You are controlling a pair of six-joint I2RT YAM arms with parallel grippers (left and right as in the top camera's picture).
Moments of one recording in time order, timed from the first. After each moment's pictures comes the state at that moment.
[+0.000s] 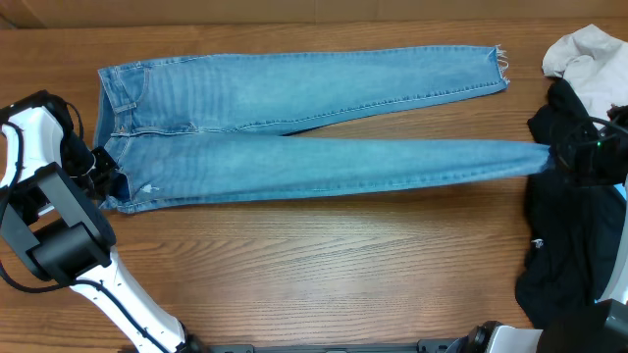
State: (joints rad) left arm 0.52 2.23 1.78 -1.29 -0.07 -0.24; right arm -0.48 1.51 1.45 -1.14 -0.24 0.40
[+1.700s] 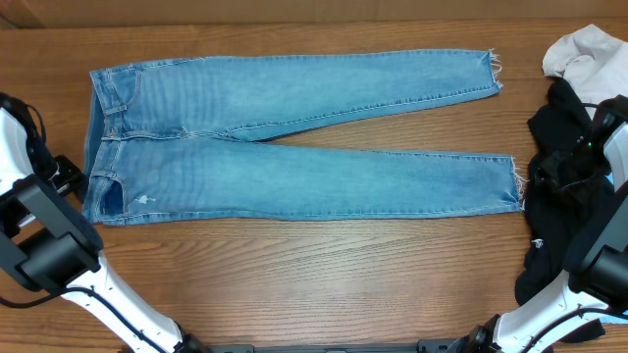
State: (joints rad) left arm 0.62 2.23 1.91 -1.46 -0.24 -0.30; right arm -0.52 1.97 1.45 -1.07 -0.02 0.35
